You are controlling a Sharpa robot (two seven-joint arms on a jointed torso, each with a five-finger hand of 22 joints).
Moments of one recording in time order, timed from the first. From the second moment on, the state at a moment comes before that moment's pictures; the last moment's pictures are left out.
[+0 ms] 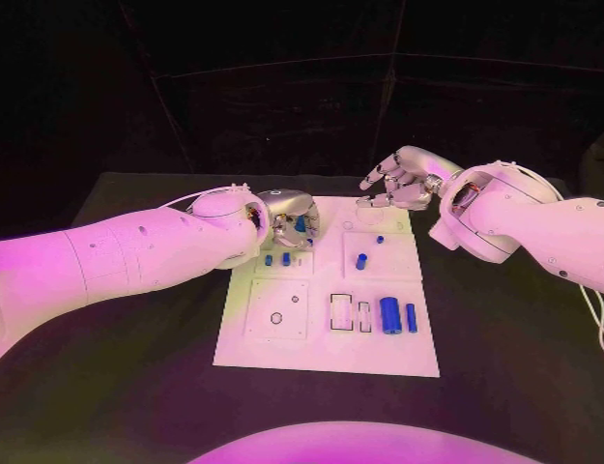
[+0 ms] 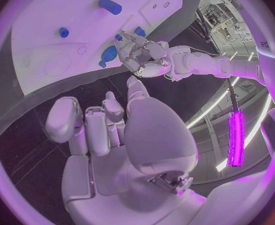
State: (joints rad) left arm 1.26 -0.55 -0.16 1.23 -1.38 -0.16 0.01; left_hand 1.37 -0.11 0.32 -0.04 0.06 0.93 0.15 0.31 0.07 0.91 0.09 0.46 0.09 1.46 0.01 1.29 1.12 0.17 1.33 0.10 0.85 0.78; right arm 1.28 -0.78 -0.02 1.50 -1.17 -0.28 -0.13; right_hand 1.38 -0.02 -0.14 0.21 0.36 0.88 0.16 0.15 0.07 1.25 0.08 1.17 1.13 1.47 0.00 1.38 1.30 0.09 1.38 0.10 1.30 1.06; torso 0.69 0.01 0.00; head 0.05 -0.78
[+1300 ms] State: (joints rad) left arm 1.26 -0.52 -0.15 1.20 -1.41 -0.12 -0.06; left_hand 1.37 -0.09 0.40 -0.05 0.06 0.97 0.14 0.28 0.07 0.98 0.08 0.45 0.07 1.46 0.01 1.33 1.13 0.15 1.33 0.10 0.96 0.91; right arm 1.28 -0.78 -0.02 1.49 -1.17 -0.29 -0.13; right_hand 1.38 -0.01 -0.14 0.21 0.36 0.88 0.16 0.15 0.07 1.25 0.08 1.17 1.13 1.47 0.00 1.38 1.30 0.09 1.37 0.09 1.30 1.06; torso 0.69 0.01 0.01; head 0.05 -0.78
